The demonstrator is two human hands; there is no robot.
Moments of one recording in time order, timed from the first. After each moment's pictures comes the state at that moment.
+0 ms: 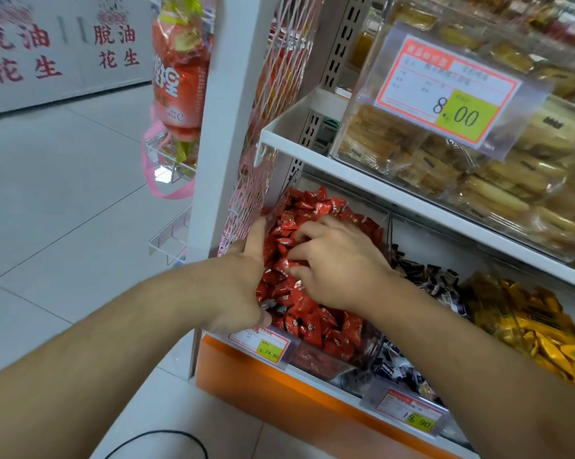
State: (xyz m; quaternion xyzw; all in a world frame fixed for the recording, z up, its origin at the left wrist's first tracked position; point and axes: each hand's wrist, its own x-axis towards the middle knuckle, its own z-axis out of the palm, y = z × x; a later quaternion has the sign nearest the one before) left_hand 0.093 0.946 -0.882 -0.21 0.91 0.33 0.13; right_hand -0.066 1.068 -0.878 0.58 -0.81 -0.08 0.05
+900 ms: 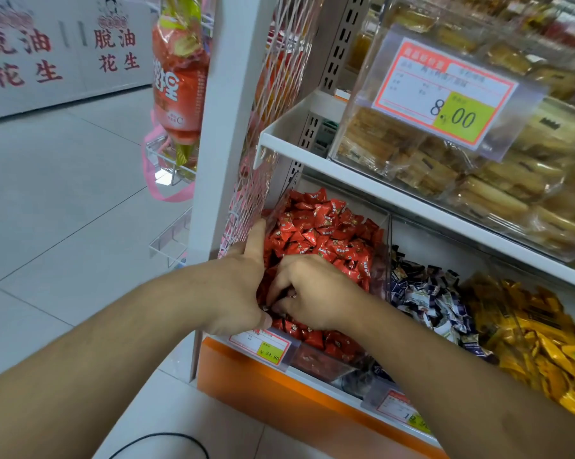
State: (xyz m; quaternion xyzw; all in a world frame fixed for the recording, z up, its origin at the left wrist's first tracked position) left_hand 0.093 0.945 -0.883 -0.21 0.92 0.32 0.13; right_hand -0.061 1.061 -0.923 0.59 -0.79 0.08 -0.15
